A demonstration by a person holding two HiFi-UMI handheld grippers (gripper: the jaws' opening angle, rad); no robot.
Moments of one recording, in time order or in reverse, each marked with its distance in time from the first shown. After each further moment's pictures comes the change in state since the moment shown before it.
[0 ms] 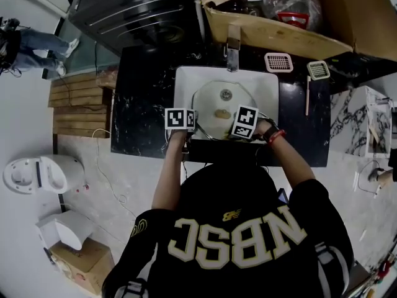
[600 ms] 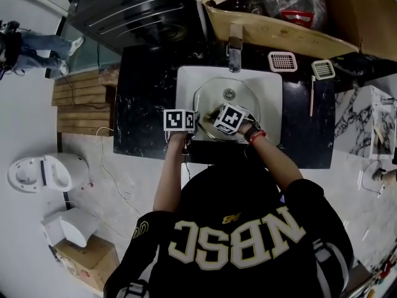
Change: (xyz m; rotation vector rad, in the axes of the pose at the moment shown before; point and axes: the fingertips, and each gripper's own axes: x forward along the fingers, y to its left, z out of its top) left arm -0.003 0.002 0.000 -0.021 0.021 -0.024; right arm 0.009 -0.066 0.097 -0.014 -0.299 -0.310
